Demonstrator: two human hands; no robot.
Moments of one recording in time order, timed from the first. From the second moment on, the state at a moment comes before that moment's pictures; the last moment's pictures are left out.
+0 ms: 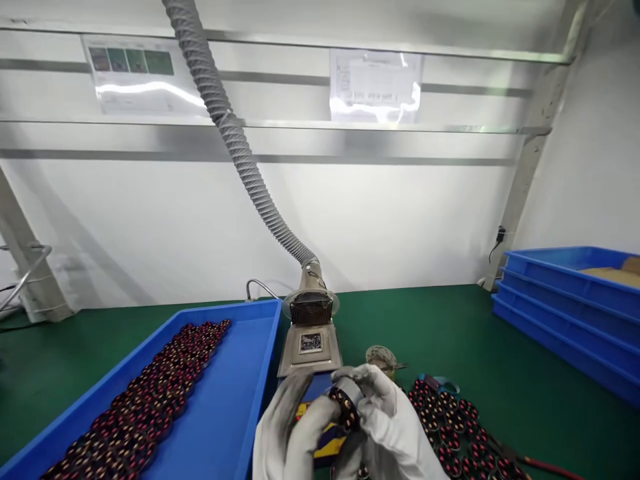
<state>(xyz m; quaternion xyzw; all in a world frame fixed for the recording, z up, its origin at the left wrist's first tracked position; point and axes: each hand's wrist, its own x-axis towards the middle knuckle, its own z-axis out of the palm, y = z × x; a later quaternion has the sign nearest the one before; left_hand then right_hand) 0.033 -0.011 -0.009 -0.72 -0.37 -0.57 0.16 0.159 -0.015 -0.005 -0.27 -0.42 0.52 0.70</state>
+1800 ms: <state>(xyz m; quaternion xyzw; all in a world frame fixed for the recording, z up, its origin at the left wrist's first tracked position) -0.008 -0.003 -0.005 -0.82 -0.29 -0.43 0.25 0.142 -0.039 0.000 -0.44 -0.44 0.28 0.73</state>
